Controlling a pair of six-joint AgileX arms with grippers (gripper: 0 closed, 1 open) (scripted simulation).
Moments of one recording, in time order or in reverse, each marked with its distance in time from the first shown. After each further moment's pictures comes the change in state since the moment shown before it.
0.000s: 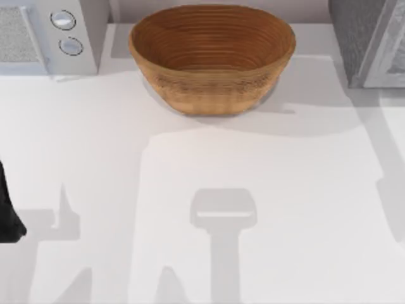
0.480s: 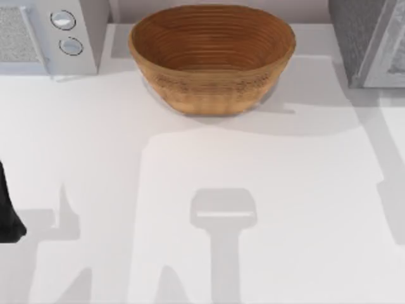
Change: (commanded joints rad) left arm 0.000 0.000 0.000 0.000 0.000 0.000; right arm 0.007 -0.021 -0.021 -0.006 0.008 -0.003
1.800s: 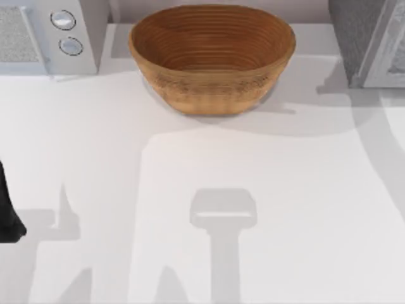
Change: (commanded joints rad) left arm 0.000 0.000 0.000 0.000 0.000 0.000; right arm 0.054 -0.613 -0.569 -0.028 0.064 0.017
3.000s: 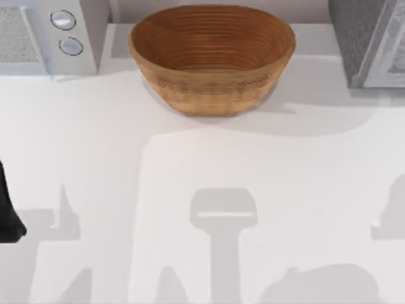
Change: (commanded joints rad) left arm 0.000 0.000 0.000 0.000 0.000 0.000; right arm -0.154 -1.200 -1.676 0.461 -0.194 -0.031
